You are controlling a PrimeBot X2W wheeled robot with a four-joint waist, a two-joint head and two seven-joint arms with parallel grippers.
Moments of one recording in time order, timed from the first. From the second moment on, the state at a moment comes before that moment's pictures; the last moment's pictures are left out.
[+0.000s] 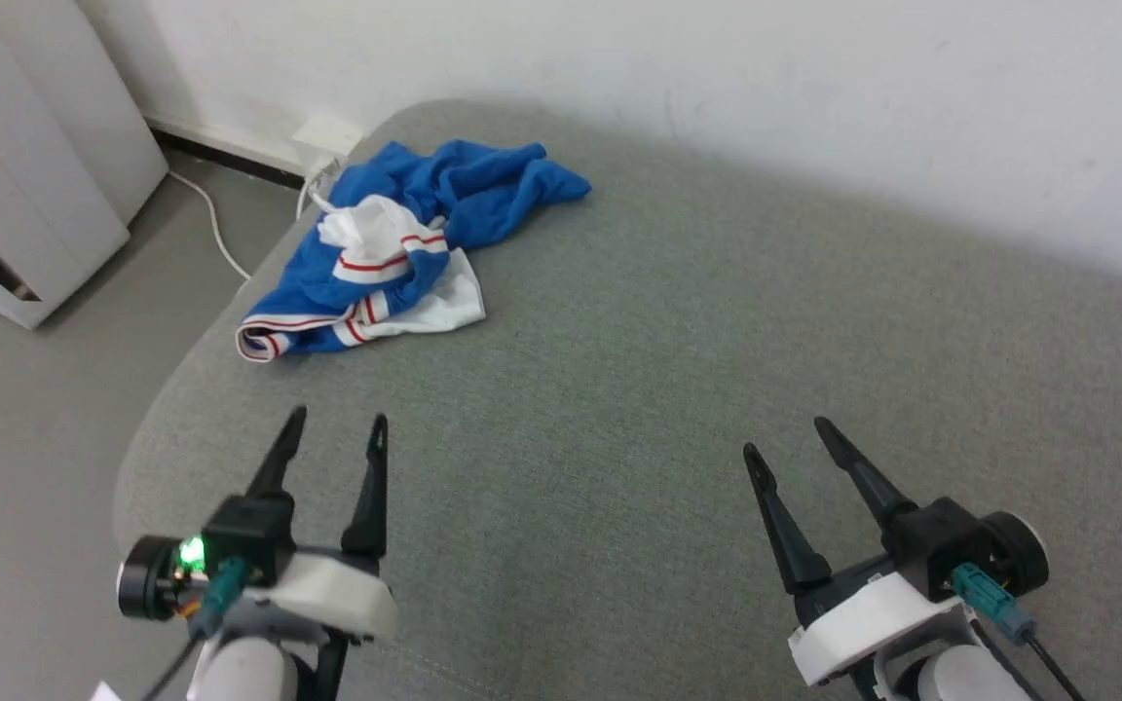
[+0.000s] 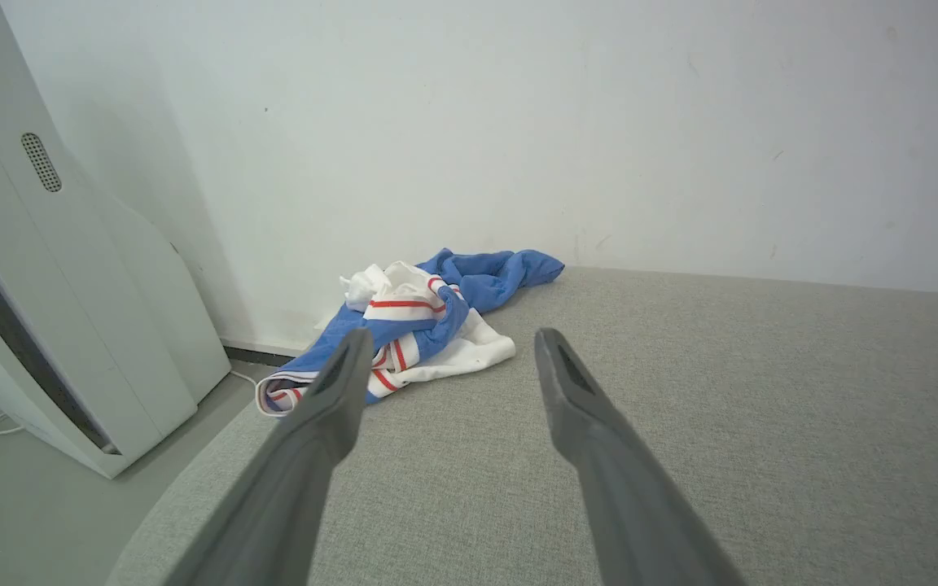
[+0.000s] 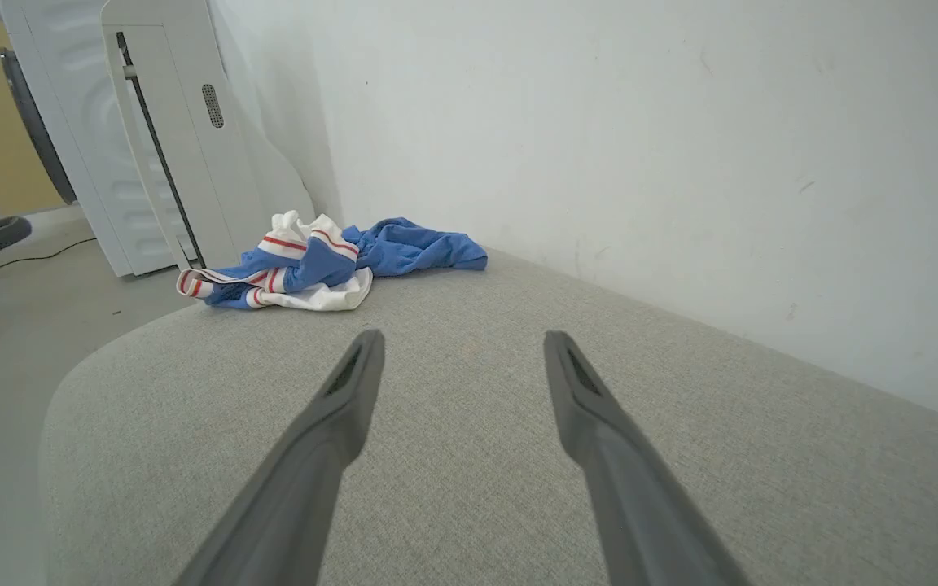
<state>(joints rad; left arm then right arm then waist) -0.08 0.10 -0.07 0.18 -0.05 -0.05 -0.26 -0.07 -0.06 0.20 0.20 0.08 0.13 -0.26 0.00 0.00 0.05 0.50</state>
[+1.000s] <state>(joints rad) -0.93 0.49 -0.26 0.85 -0.47 -0.12 0.27 -0.19 -0.21 0.25 -0.27 0.03 0.13 -0.12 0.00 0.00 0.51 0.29</state>
